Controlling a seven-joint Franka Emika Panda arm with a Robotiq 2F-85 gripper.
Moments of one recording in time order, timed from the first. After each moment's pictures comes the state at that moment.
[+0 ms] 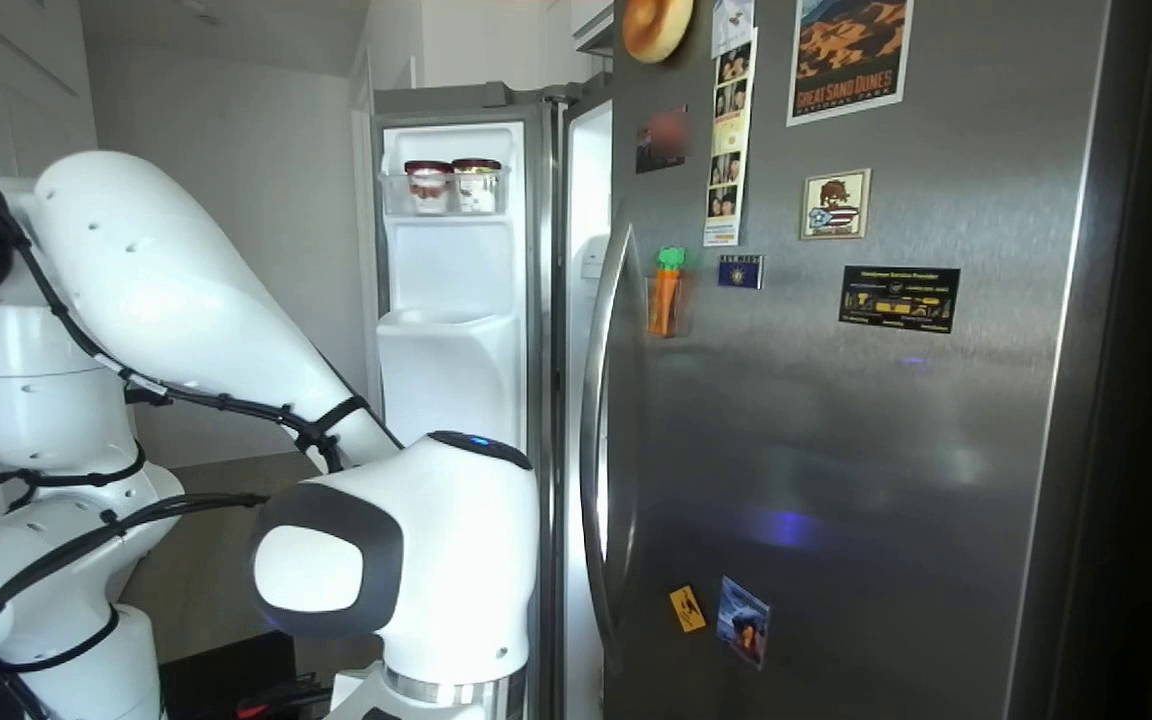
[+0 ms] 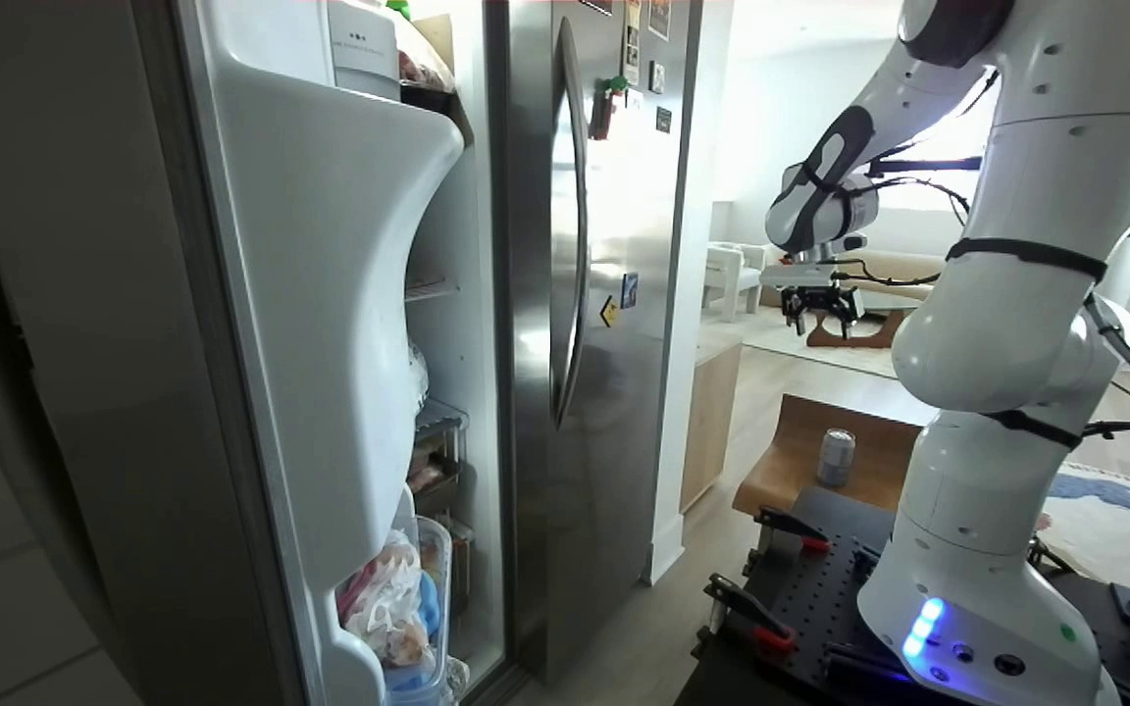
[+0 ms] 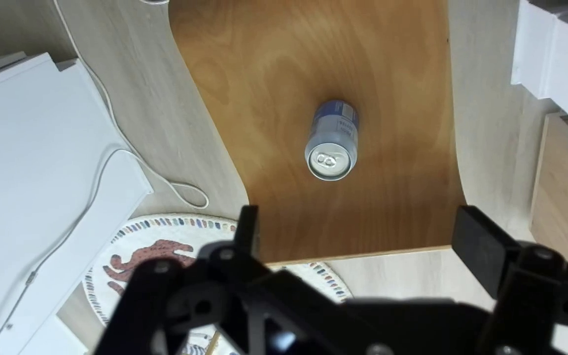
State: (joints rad) arm -0.52 0.04 -0.51 -2.27 -0.43 2.36 1.09
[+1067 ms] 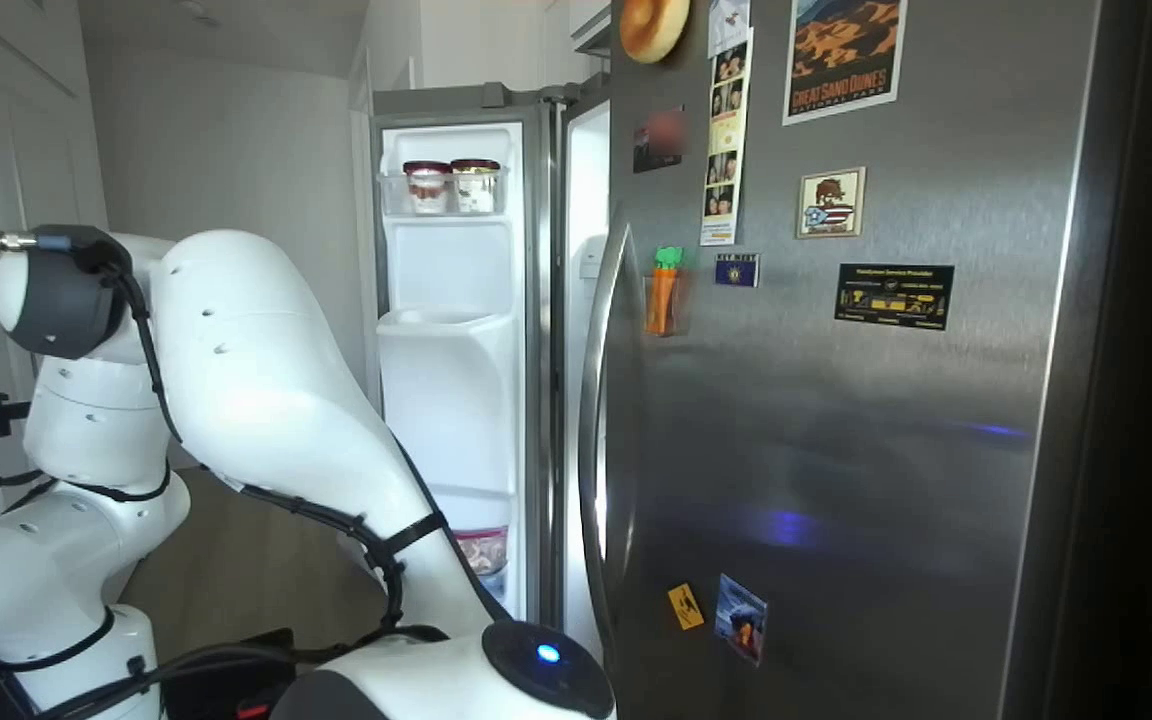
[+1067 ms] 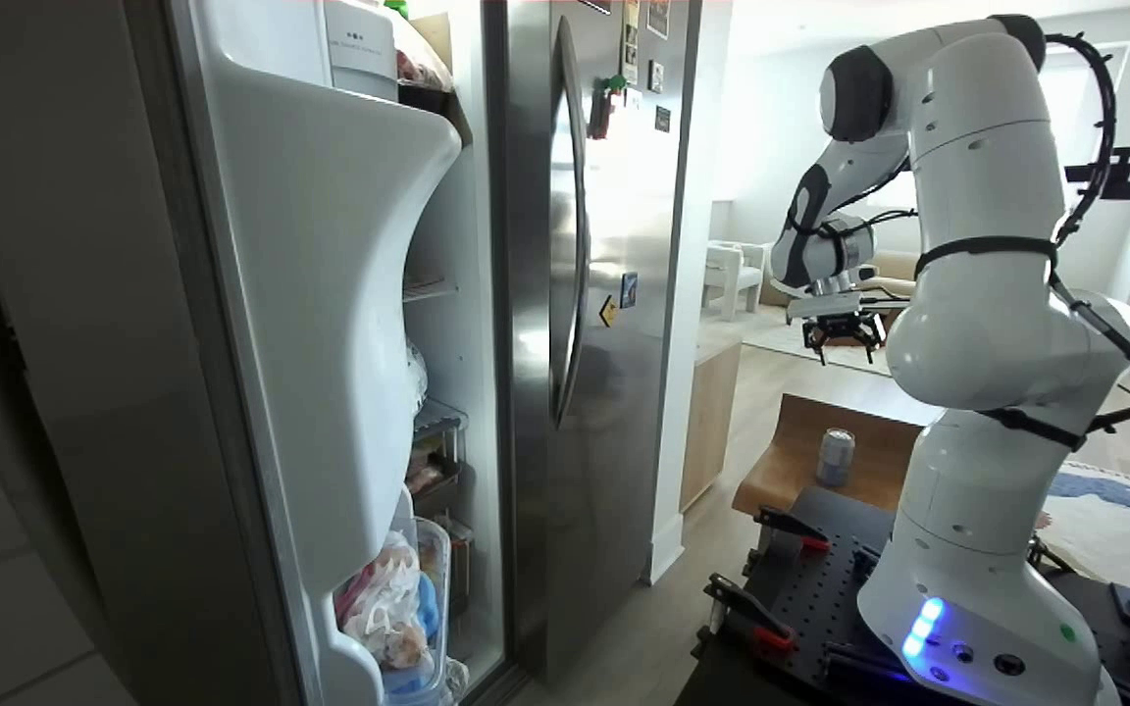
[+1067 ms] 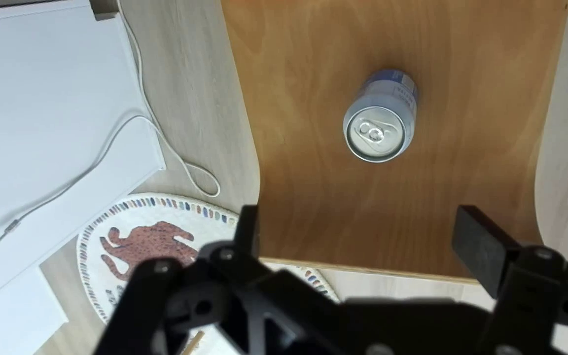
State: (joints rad) arm -0.60 0.42 -0.58 -2.02 -0.23 2.39 0.70
